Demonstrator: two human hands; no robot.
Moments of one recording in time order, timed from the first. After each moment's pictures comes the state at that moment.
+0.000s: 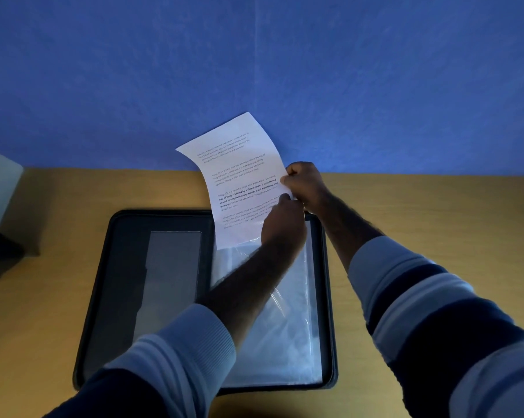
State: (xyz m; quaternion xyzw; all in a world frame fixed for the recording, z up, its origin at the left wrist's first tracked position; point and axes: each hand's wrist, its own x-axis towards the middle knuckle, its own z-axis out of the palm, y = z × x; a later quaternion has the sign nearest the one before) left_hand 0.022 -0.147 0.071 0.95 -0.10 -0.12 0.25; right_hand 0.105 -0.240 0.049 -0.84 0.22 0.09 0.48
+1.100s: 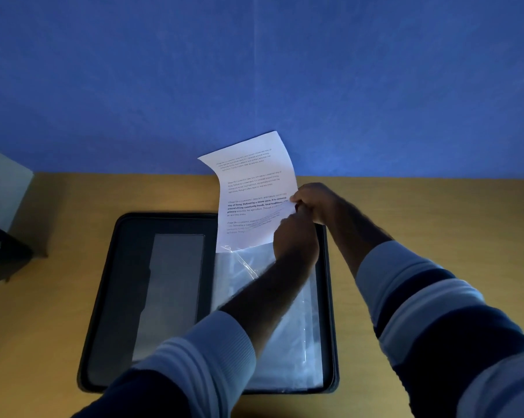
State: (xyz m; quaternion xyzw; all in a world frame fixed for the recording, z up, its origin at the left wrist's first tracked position) left_hand 0.001 -0.163 0.071 0.96 -0.07 -0.11 0.25; right_hand 0.095 -0.257 0.033 -0.70 0.33 0.23 0.59
